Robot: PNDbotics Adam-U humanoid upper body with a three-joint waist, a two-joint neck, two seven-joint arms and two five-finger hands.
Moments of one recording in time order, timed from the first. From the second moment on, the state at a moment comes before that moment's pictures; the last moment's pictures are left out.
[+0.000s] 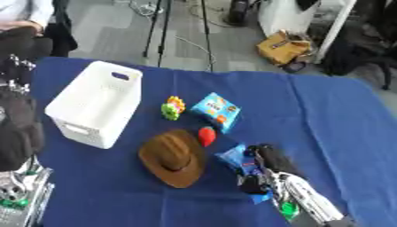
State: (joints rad) left arm -0.44 0.08 -0.13 -1.98 -0.31 -0.30 0.36; right arm -0.54 -0.36 0.44 -1.53 0.82 0.59 0.27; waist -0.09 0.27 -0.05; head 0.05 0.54
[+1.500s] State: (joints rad) left arm -0.43 0.08 -0.13 -1.98 -0.31 -0.29 0.36; right arm -0.62 -0.56 0.38 -1.85 0.82 0.68 0.39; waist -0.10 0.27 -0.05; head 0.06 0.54
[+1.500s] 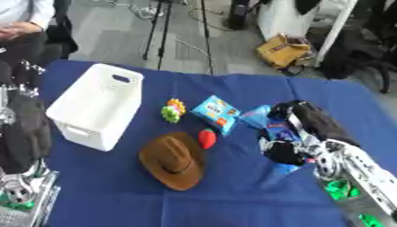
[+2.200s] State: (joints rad) left arm -0.43 0.06 -0.16 -1.98 -0.29 -0.29 0.33; right arm -0.75 -0.60 0.38 -1.84 0.84 0.68 0.43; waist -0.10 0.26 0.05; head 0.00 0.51
